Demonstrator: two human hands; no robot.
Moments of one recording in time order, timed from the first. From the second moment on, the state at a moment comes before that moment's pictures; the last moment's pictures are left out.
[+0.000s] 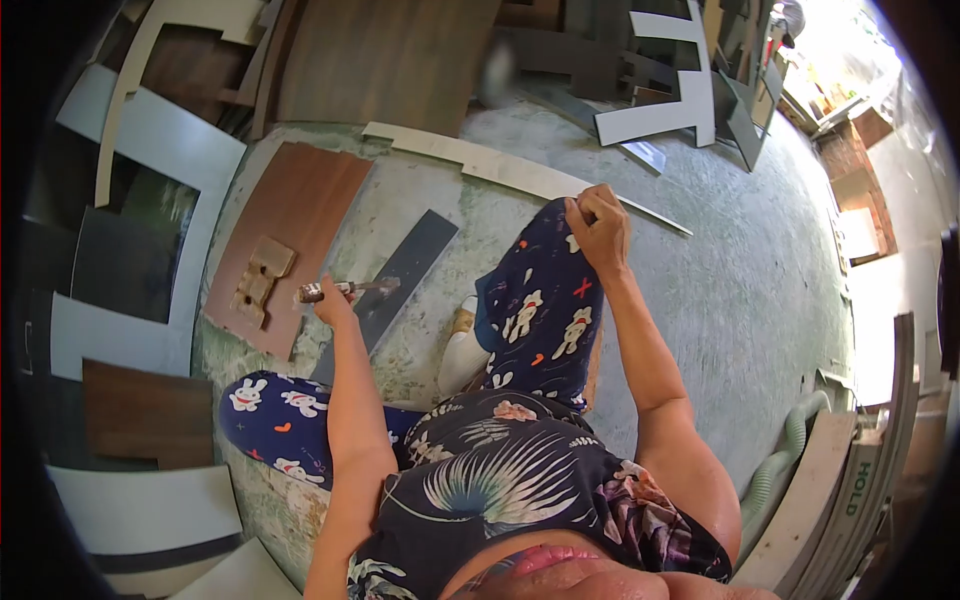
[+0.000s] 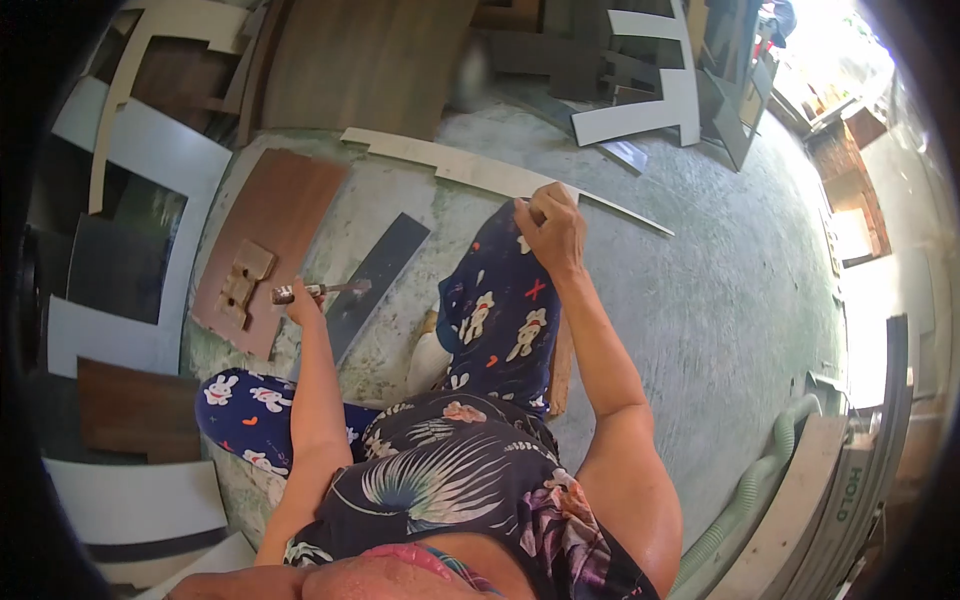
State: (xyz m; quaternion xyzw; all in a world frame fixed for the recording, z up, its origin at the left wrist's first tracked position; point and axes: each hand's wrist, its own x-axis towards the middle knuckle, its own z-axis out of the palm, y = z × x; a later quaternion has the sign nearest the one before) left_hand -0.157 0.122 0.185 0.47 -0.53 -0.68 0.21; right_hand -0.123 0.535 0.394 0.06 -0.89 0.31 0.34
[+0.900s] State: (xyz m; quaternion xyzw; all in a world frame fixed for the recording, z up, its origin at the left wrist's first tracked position) left_hand -0.140 0.082 0.124 0.57 -0.14 -0.80 0.13; right_hand -0.159 0.449 0.370 0.20 -0.93 0.27 -0.16
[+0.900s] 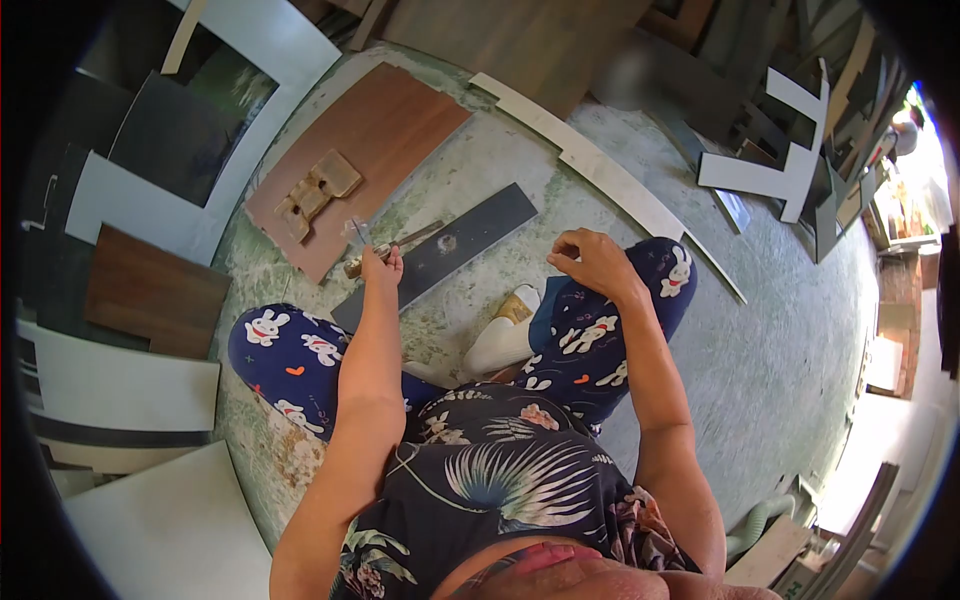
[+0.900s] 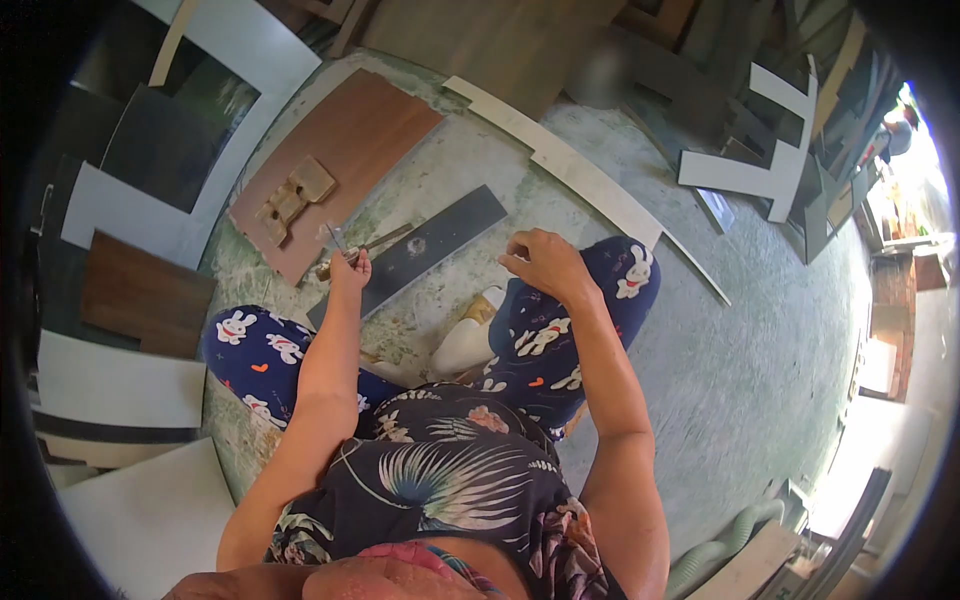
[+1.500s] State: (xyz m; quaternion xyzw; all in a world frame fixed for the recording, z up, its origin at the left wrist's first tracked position) left_hand -0.130 -0.036 0.086 0.57 -0.02 -0.76 0.31; right_hand -0.172 0.432 0.368 0.18 -0.93 0.25 -0.22
